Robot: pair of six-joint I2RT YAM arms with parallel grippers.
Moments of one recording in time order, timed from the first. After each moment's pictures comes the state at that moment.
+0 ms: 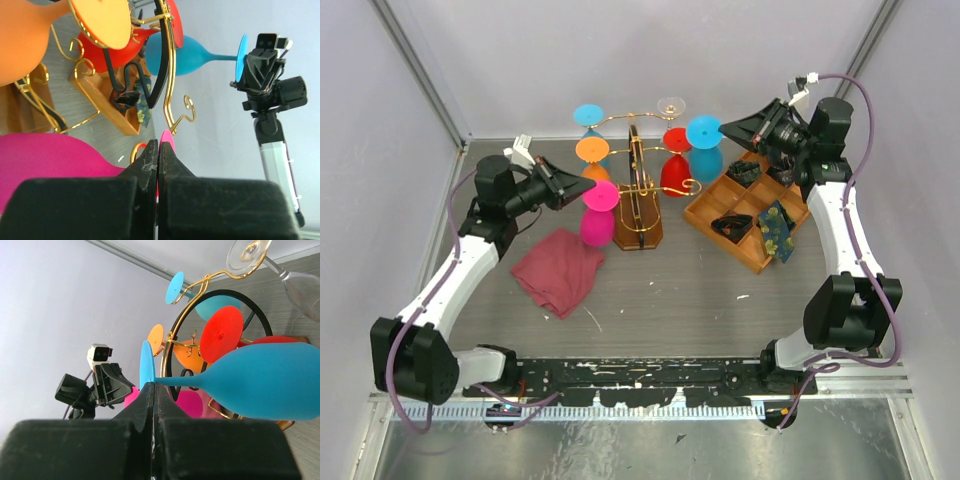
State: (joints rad) left arm -0.23 1.23 1.00 0.05 0.60 -1.06; right arm -0.08 1.51 1.44 -0.01 -0.92 0.98
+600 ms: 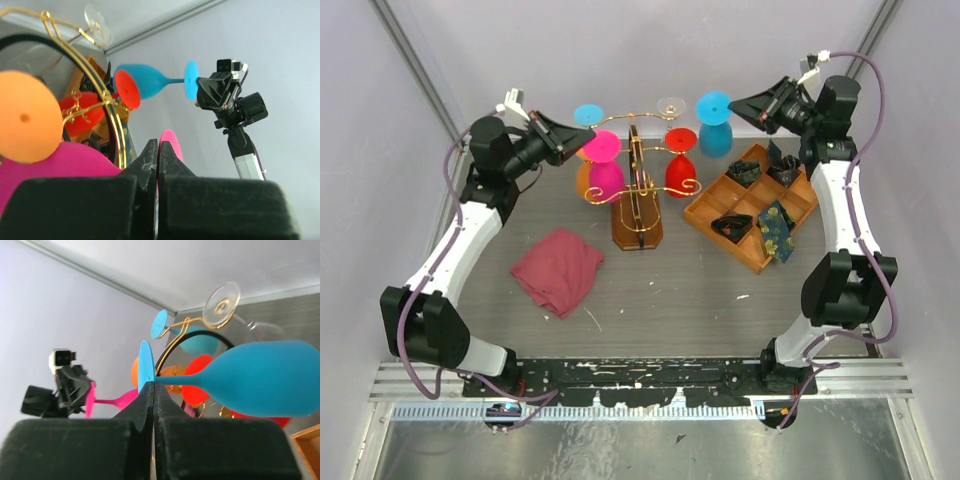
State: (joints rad) left arm -0.22 1.44 1.26 0.20 0.59 -1.14; right arm -0.11 1.64 1.63 -0.05 -0.87 0.93
